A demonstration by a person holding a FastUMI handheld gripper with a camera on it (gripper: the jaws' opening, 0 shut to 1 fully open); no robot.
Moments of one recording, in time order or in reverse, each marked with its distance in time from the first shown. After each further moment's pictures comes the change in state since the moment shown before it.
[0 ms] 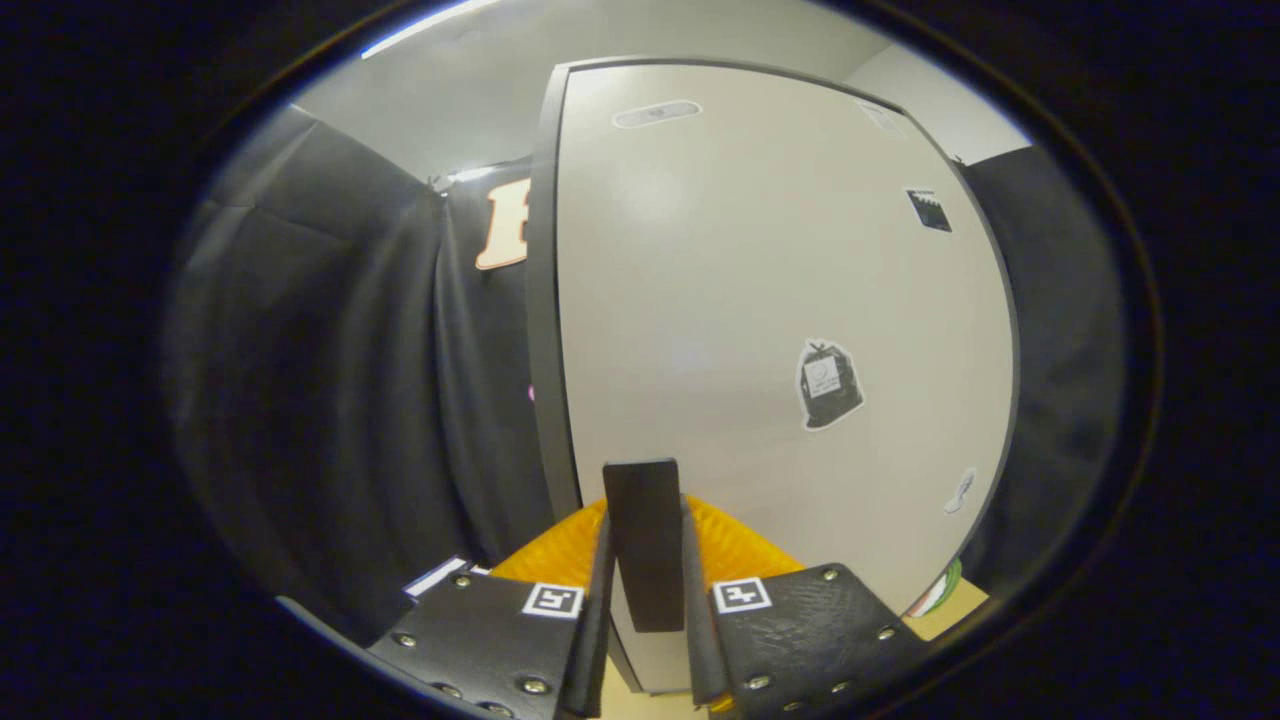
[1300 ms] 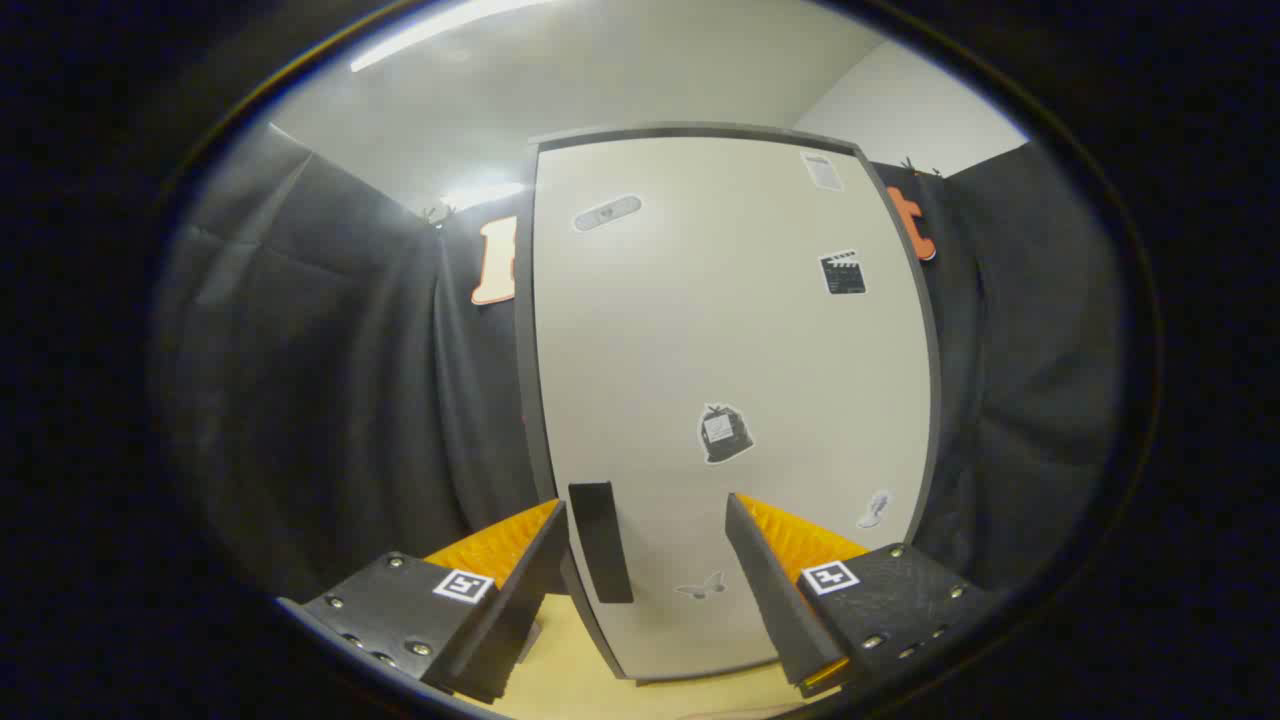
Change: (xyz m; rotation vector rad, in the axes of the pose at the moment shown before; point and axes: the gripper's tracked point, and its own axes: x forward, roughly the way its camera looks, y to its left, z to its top) arm -0.071 -0.036 0.040 0.039 -0.035 -0.001
